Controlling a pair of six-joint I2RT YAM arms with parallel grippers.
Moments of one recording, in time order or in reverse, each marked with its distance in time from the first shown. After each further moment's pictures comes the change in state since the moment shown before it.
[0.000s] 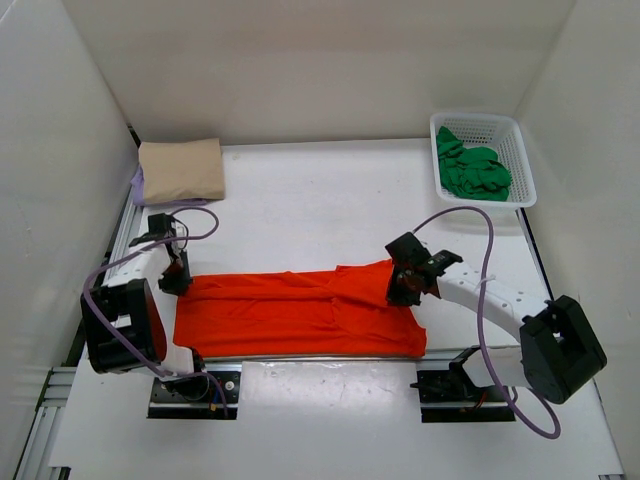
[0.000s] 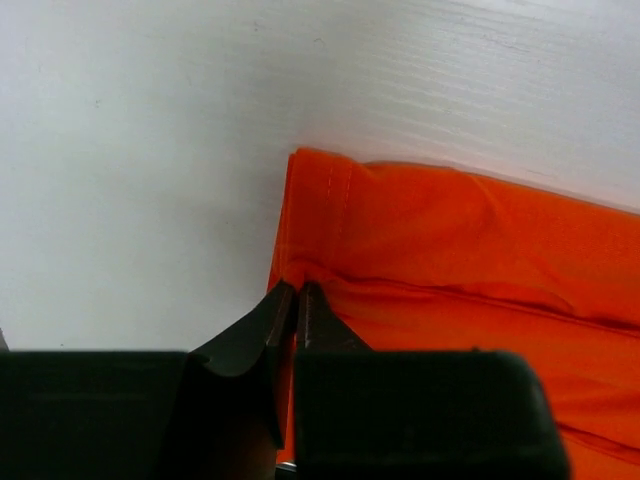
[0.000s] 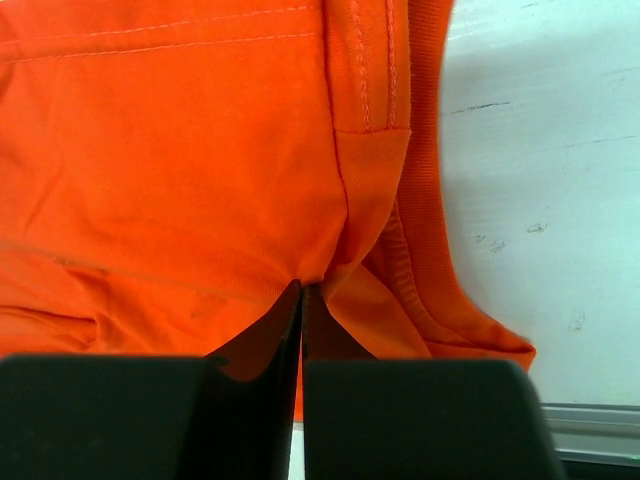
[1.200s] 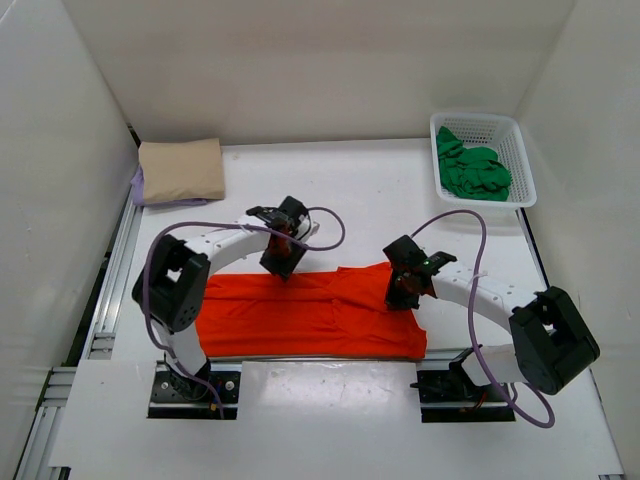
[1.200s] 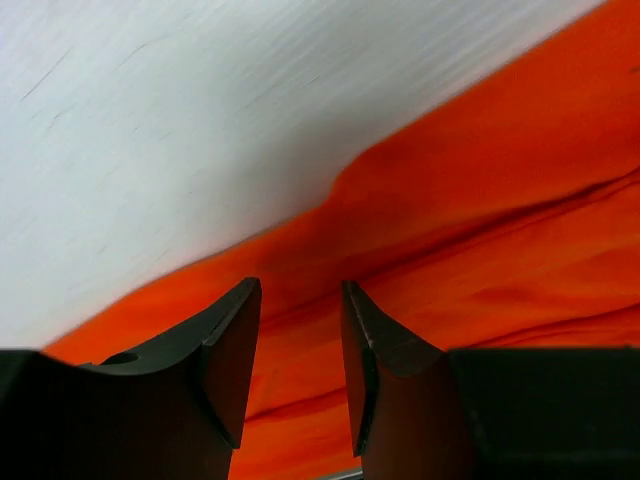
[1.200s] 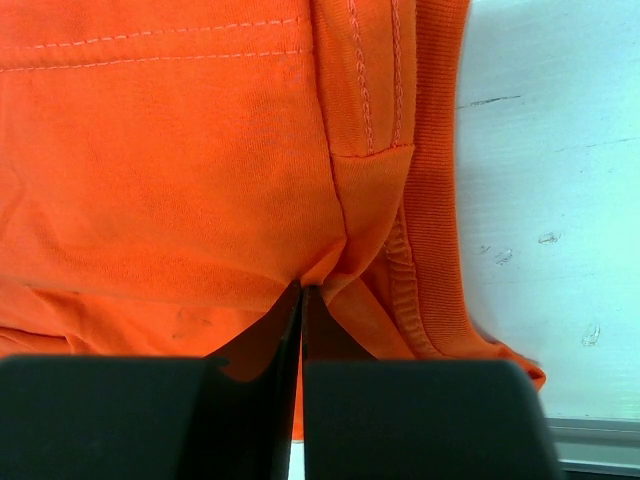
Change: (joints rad) left arm -0.797 0.302 0.391 -0.104 0.115 0.000; right arm 0.000 0.058 -0.029 0.037 -0.020 0.010
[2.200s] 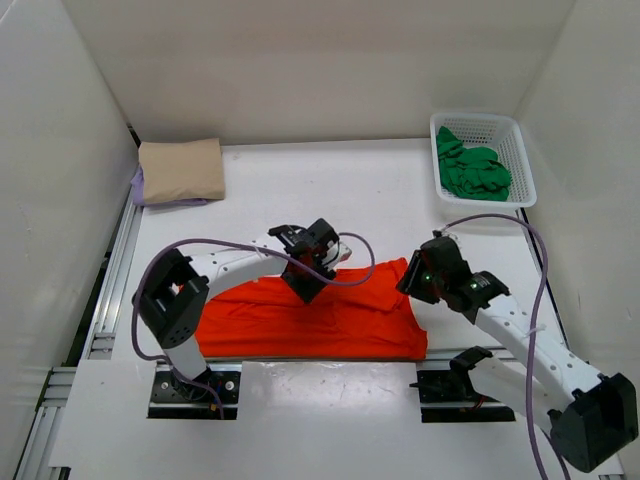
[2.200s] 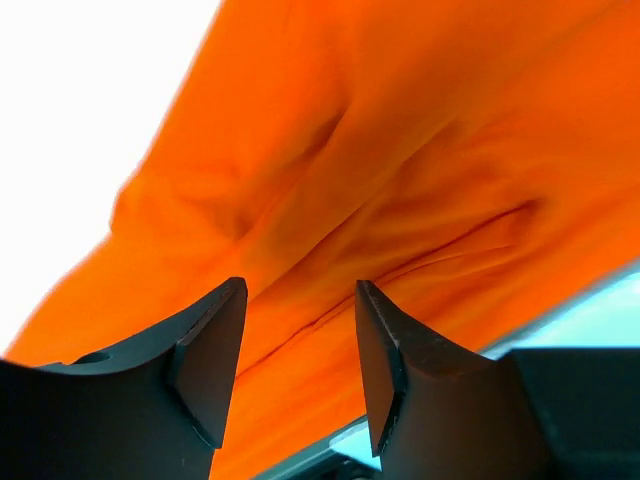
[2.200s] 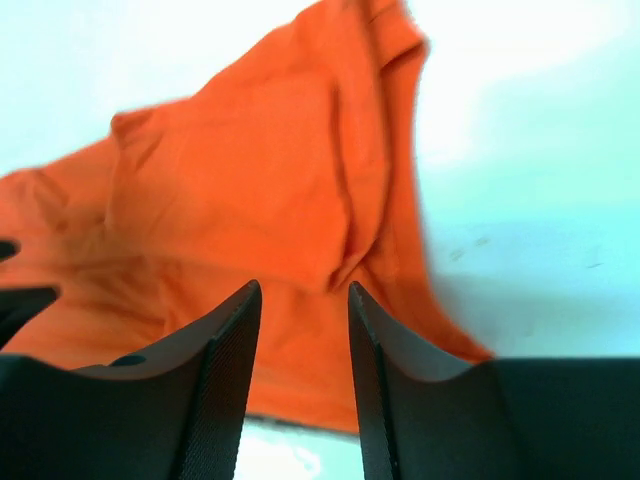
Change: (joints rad) left arm -0.268 -0.034 -0.010 -0.029 0.011 0.001; right arm -0.078 -0.426 -0.057 -0.030 0.038 -0.062
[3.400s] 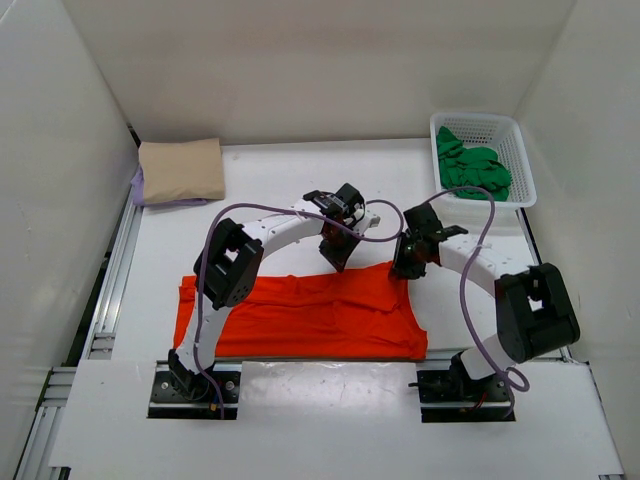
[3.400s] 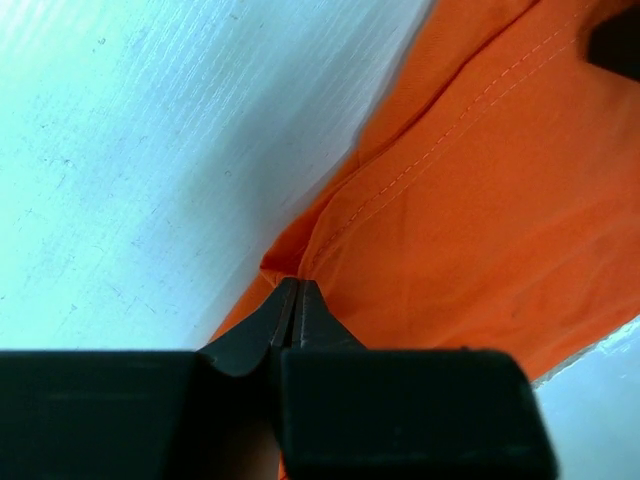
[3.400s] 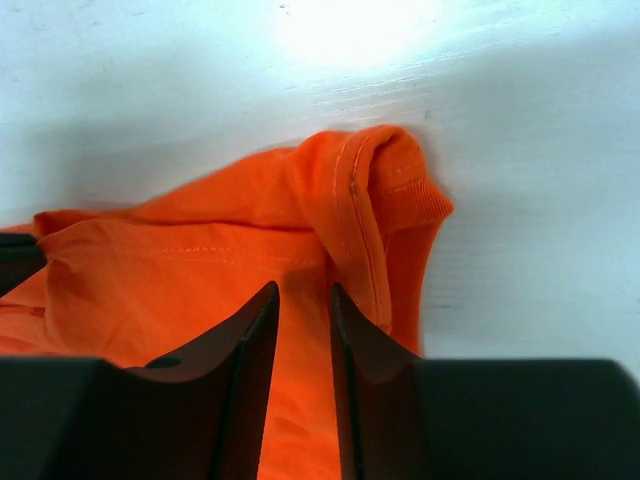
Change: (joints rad) left arm 0.080 0.450 0.558 -0.053 0.245 -0.002; right arm -0.177 0.575 0.214 0.139 -0.174 -0.197
